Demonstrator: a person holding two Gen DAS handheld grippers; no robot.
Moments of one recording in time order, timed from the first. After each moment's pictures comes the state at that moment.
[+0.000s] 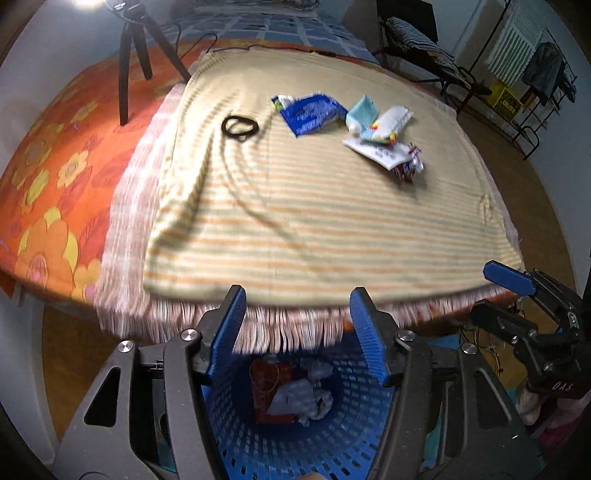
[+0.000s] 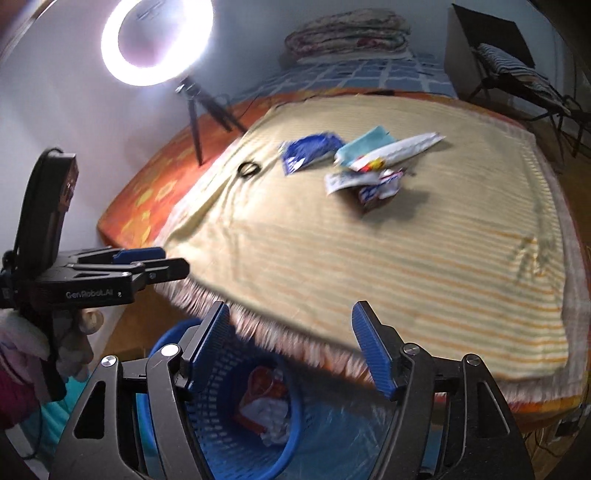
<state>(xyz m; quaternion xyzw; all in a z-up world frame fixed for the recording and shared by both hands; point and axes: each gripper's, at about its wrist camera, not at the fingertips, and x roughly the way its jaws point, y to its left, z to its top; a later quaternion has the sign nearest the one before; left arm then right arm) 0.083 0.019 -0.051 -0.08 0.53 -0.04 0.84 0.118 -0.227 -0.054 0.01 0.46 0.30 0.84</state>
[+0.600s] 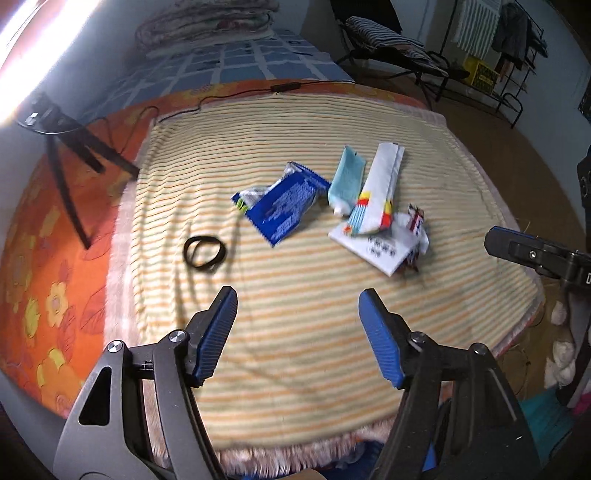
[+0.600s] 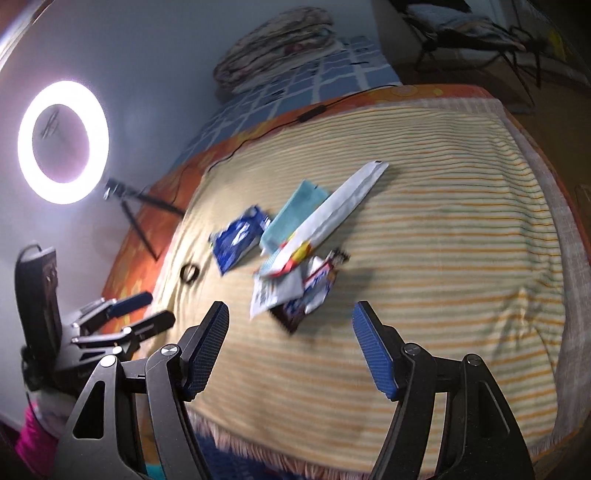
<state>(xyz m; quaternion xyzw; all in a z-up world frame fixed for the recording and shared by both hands) 0.198 -0.002 -0.032 0.01 0.51 -0.08 0.86 0.244 -0.270 -0.045 0.16 0.48 0.23 0.83</state>
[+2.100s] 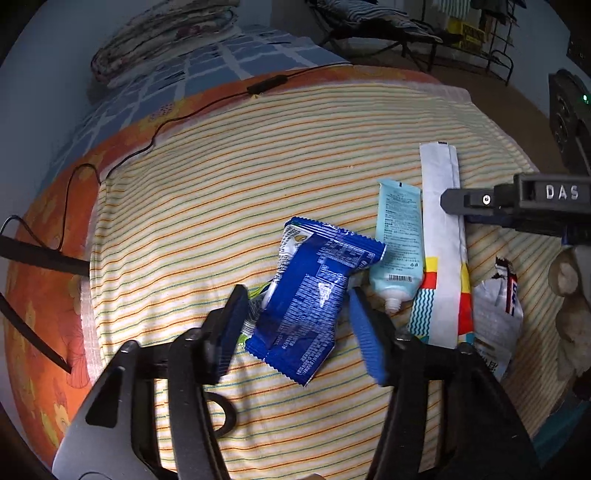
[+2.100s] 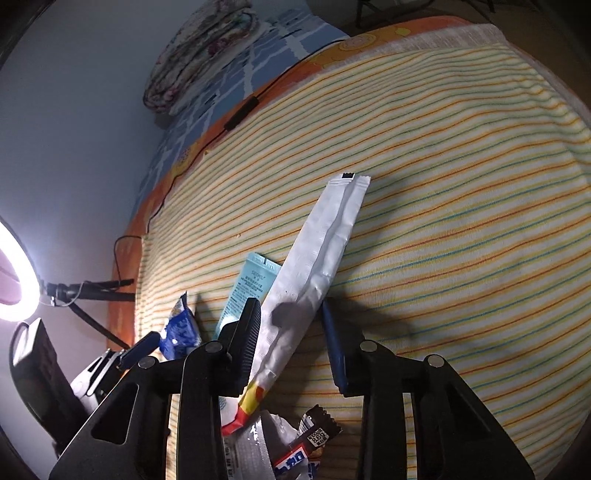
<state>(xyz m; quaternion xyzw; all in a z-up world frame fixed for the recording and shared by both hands) 0.320 -0.024 -0.094 0.11 0.50 -0.10 0.85 0.373 -0.250 -0.121 0.27 0.52 0.16 0.79</state>
